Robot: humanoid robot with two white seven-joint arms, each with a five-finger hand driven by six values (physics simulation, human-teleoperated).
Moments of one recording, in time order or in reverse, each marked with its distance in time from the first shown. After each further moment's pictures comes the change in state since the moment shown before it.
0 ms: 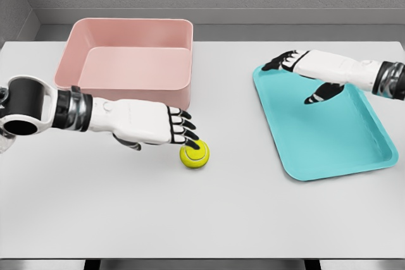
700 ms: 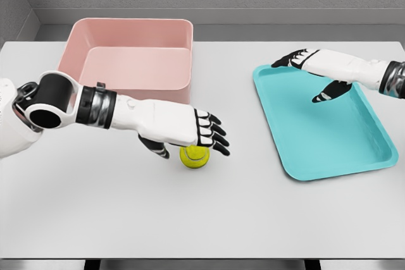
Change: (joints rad) left arm -0.046 -0.087 -0.067 0.059 0.168 0.000 0.000; right arm 0.005 0.001 -0.007 0.062 0.000 0.000 -0.005
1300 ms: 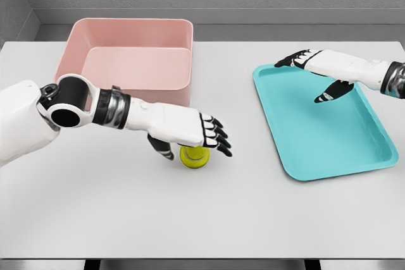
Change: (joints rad) left arm -0.017 -0.067 -0.066 0.113 -0.014 0.000 0.000; right arm -0.003 0.006 0.000 0.032 0.000 0.000 0.000
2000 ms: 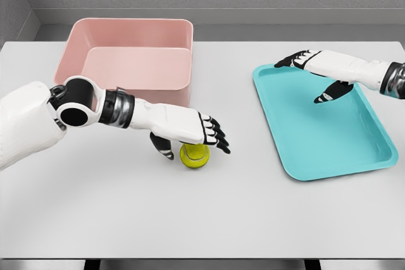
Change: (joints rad) left arm -0.002 -0.036 -0.019 0.078 -0.007 0.015 0.000; right arm 0.002 0.000 0.000 0.000 0.000 0.000 0.000
